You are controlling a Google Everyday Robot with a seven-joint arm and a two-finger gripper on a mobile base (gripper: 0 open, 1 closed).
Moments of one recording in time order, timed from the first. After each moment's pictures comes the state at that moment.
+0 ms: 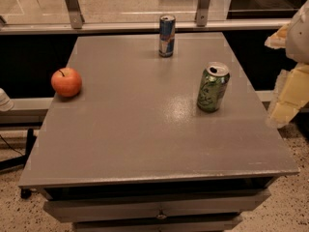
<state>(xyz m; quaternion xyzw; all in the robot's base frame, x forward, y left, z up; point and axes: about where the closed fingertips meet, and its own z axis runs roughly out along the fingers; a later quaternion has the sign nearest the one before) 0.438 -0.216 0.978 -0.60 0.78 -0.04 0.16</state>
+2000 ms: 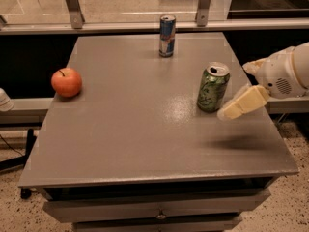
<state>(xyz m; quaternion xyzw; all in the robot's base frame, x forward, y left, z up) 0.515 -0.192 0.893 -0.46 0.80 0.14 0.35</state>
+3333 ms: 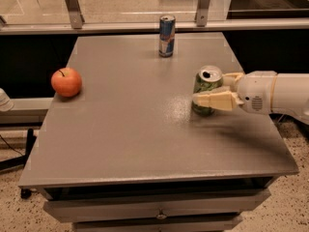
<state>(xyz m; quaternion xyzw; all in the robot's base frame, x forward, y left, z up) 0.531 -0.138 0.884 -0.38 0.74 0.27 0.50</state>
